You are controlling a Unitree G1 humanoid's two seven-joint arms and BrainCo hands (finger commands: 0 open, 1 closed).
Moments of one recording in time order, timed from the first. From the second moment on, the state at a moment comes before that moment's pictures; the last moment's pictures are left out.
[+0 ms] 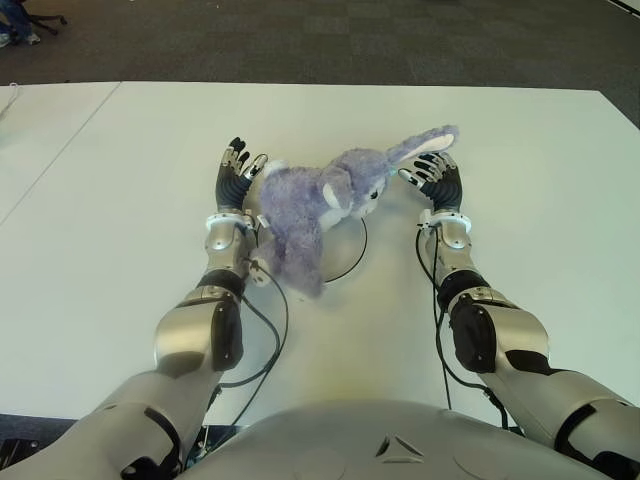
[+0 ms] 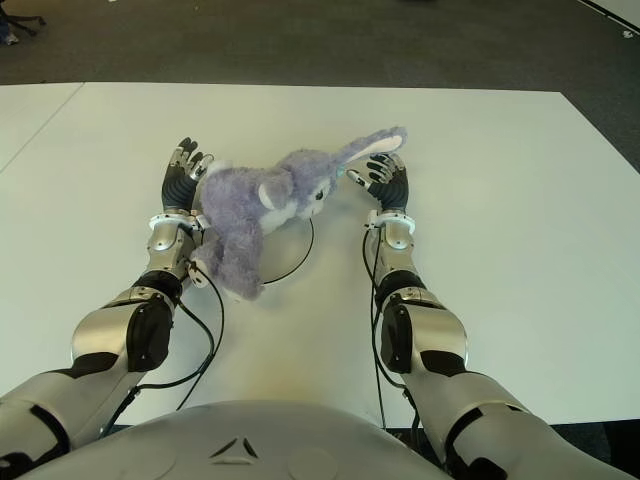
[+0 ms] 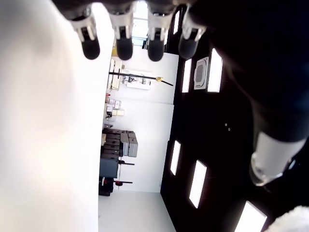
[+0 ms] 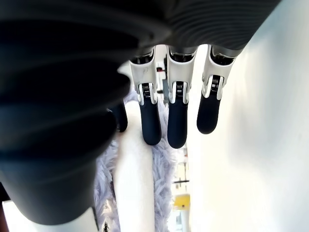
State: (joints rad) left arm -0.60 0.08 0.34 1.26 -0.10 -0.64 -0.11; right arm -0.64 -0.08 -0.30 1.22 0.00 -0.58 -0.07
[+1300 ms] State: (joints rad) left arm -0.60 0.08 0.33 1.25 -0.05 -0.62 0.01; right arm -0.64 -0.08 -0.30 1.22 0.01 -0.58 -0.05
